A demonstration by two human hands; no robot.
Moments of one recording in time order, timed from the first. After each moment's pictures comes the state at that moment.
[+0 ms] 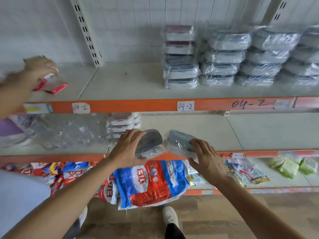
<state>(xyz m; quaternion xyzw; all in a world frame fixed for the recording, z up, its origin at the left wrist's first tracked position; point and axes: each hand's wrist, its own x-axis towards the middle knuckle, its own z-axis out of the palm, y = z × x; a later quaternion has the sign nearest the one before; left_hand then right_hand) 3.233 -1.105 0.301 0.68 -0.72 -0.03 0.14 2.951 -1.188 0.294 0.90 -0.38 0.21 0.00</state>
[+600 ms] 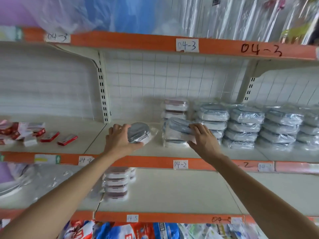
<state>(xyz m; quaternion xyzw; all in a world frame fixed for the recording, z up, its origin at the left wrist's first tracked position) 3.267 -1.174 0.473 0.81 -0.51 0.03 0.28 3.000 -1.295 0.482 0.88 -0.38 0.28 0.08</state>
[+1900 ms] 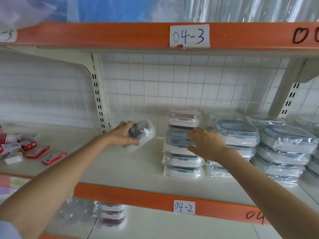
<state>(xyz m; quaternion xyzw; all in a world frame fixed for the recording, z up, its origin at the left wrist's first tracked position) 3.344 -1.316 0.507 0.78 -0.57 -0.12 0.20 3.057 -1.417 0.527 0.94 -0.33 0.10 0.08</state>
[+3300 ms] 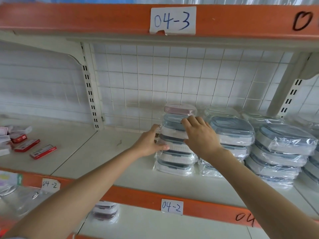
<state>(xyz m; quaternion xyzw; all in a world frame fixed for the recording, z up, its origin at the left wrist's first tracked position) 3.231 -1.363 0.473 0.70 -0.58 -0.18 0.39 3.055 -1.433 0.520 0.93 -0.30 0.16 0.15</state>
